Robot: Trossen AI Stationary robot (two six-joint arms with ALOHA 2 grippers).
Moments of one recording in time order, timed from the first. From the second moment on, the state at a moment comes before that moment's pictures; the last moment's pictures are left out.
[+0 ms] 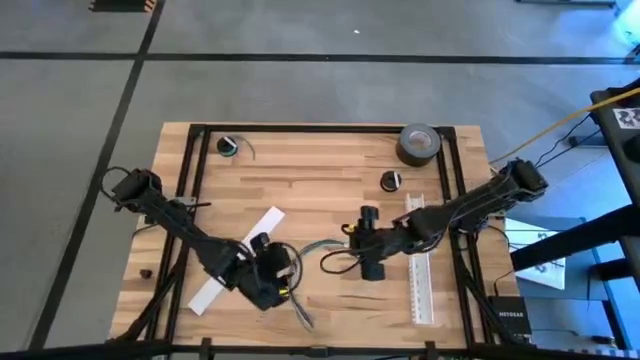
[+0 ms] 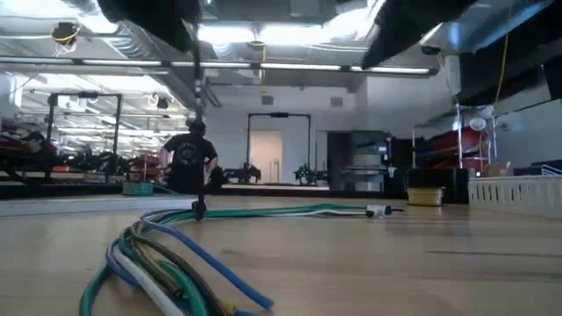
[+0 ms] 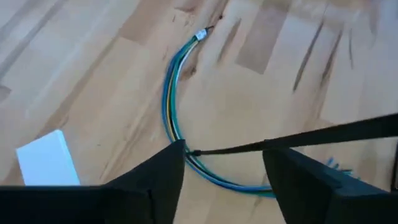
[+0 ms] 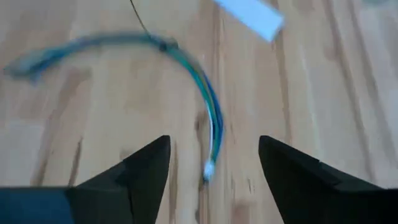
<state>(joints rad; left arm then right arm) -0.61 1.67 1.32 -0.75 -0.54 -0.88 0.42 1.50 1.14 -0.69 0.32 0.32</state>
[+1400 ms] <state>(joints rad) -0.63 1.58 1.17 -0.79 -0.62 -0.99 0.48 1.44 0.70 -0.85 0.09 1.09</state>
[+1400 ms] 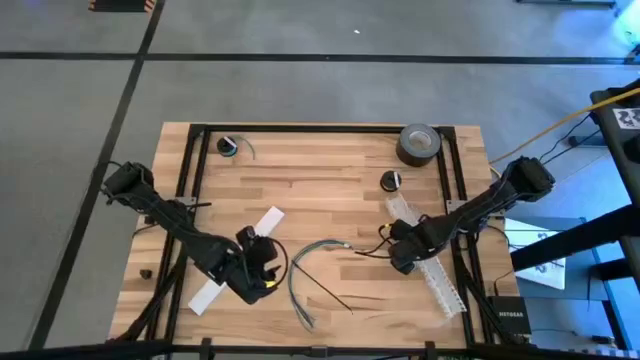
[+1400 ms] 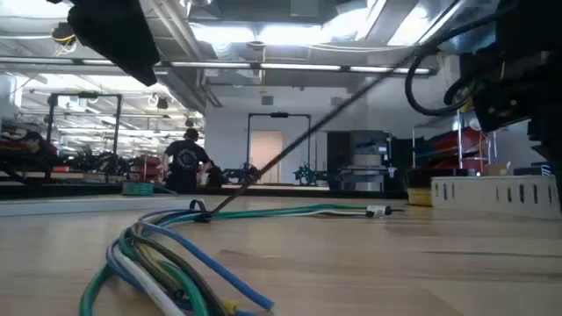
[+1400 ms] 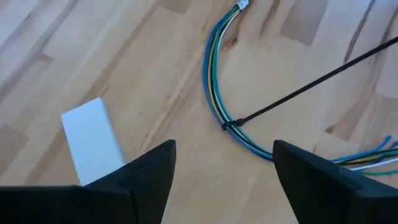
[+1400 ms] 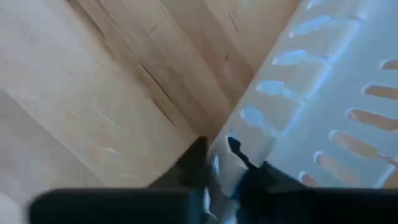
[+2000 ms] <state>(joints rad) -0.63 1.58 1.17 -0.79 -0.62 -0.96 0.31 1.44 1.06 -0.79 0.33 0.23</state>
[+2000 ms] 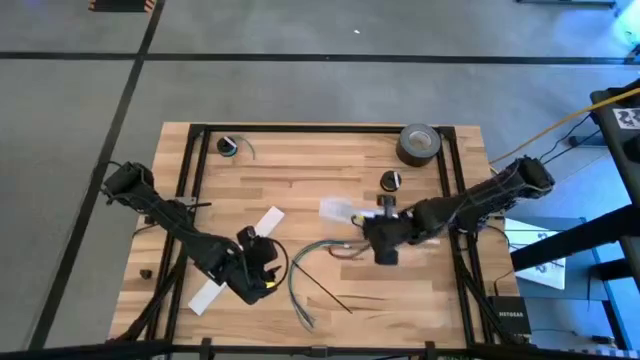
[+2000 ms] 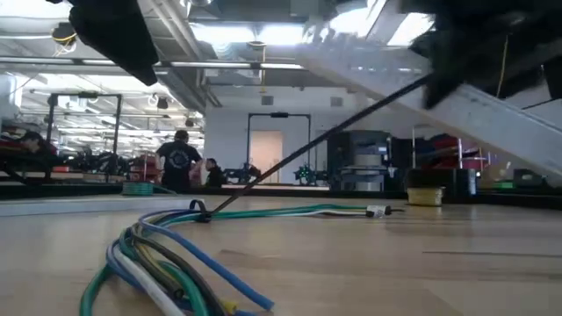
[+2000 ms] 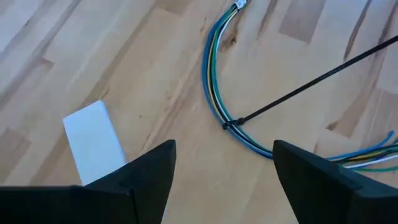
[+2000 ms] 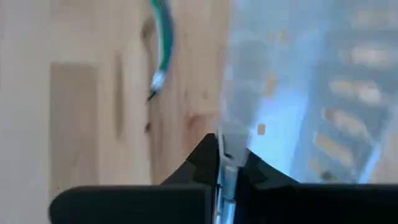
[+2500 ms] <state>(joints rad) -0.63 1.58 1.17 -0.79 -0.62 -0.96 0.09 1.73 1.06 -0.47 0.18 0.00</state>
